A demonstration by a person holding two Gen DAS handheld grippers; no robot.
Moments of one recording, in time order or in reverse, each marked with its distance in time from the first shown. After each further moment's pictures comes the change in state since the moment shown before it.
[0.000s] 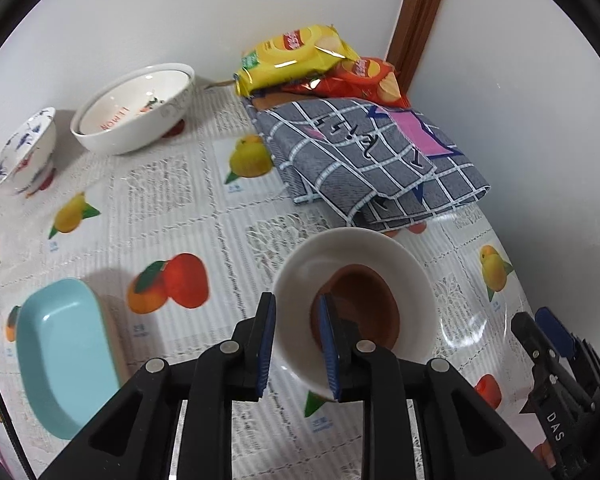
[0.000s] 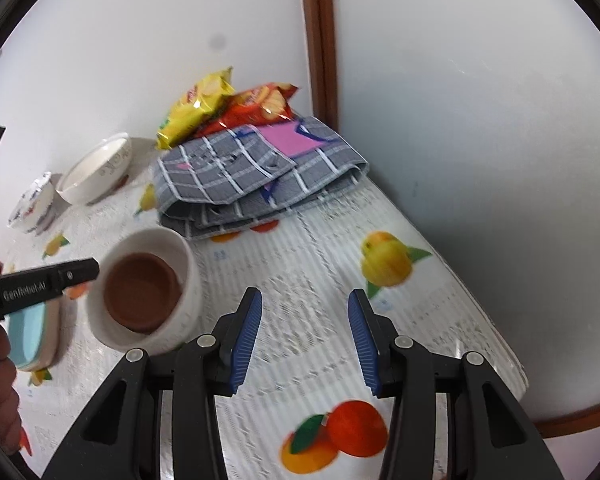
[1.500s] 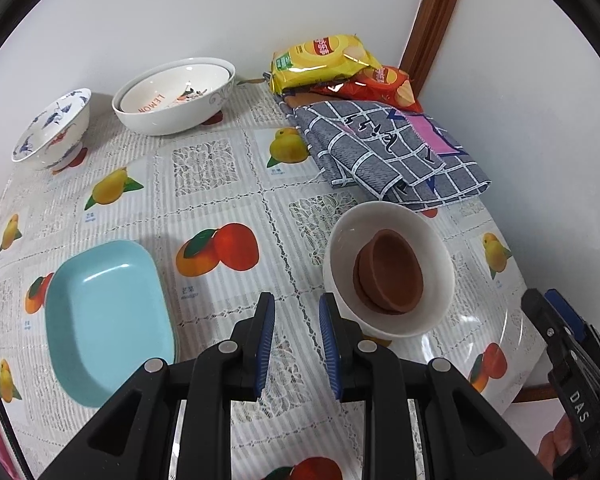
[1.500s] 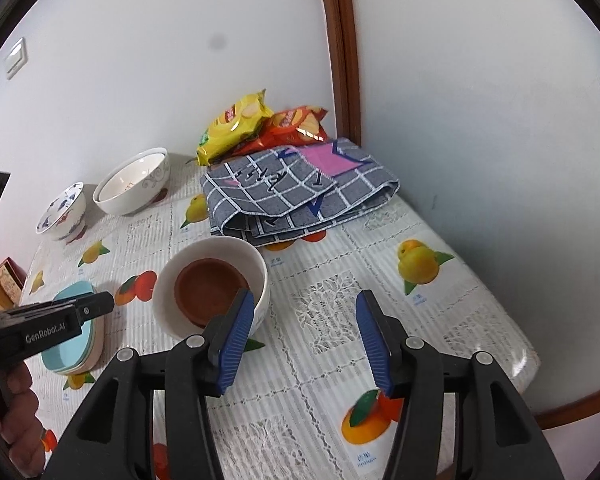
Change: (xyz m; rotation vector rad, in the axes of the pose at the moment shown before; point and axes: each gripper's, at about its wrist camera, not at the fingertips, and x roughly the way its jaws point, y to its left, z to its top) left arm -0.029 0.037 -0.028 -0.032 -0.003 -0.002; right arm -0.039 0.036 -0.007 0.020 -0.040 0.055
